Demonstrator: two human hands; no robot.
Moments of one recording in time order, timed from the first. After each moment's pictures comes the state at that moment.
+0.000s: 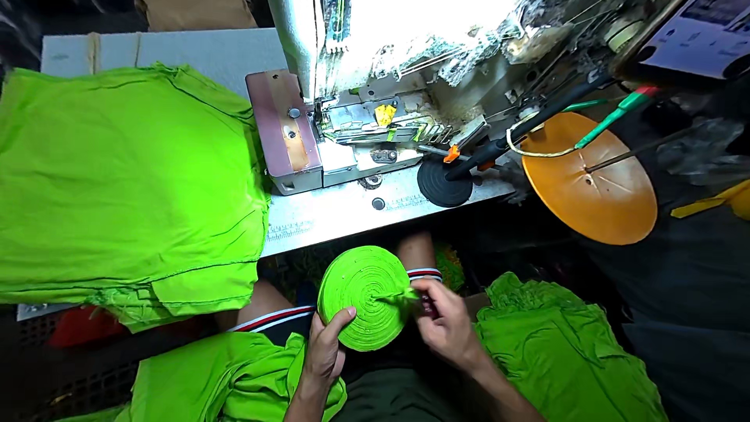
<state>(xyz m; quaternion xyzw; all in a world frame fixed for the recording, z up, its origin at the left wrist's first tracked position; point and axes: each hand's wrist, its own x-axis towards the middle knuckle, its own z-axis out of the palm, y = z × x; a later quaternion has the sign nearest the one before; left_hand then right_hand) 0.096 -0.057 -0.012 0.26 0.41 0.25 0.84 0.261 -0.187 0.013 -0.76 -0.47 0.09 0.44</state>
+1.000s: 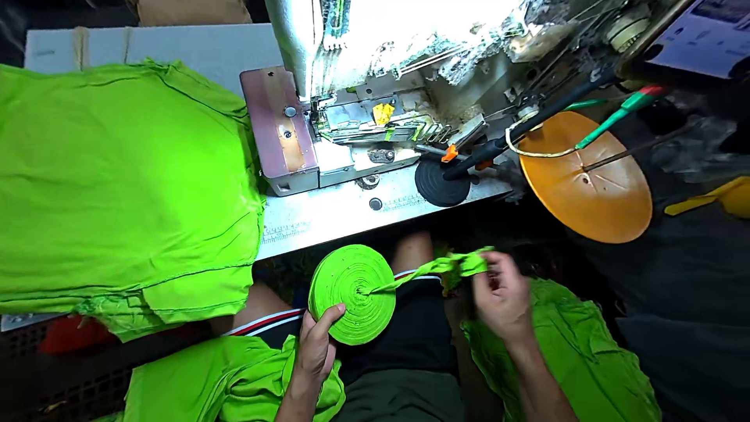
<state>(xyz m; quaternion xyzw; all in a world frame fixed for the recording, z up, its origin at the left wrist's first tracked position) 0.095 -0.044 -0.024 0.27 0.43 0.24 0.83 0.323 -0.231 0.026 -0.87 -0.32 0.00 0.38</state>
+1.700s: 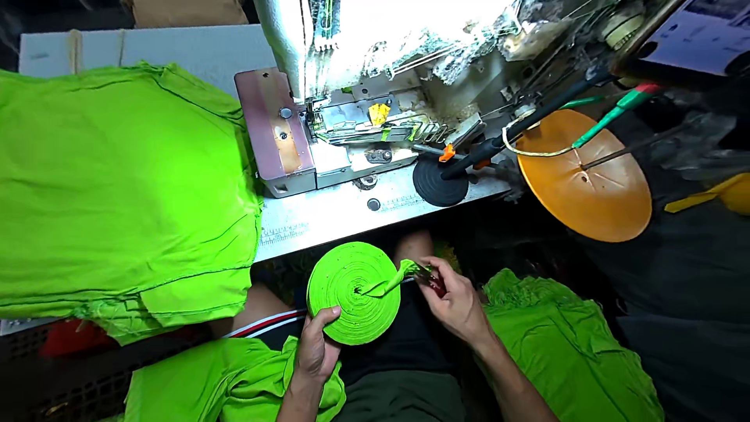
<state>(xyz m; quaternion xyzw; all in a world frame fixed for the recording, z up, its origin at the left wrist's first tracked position) 0.095 -0.045 -0.024 0.15 0.40 0.25 0.87 0.303 -0.204 -0.011 -0.85 -0.40 0.09 0.33</state>
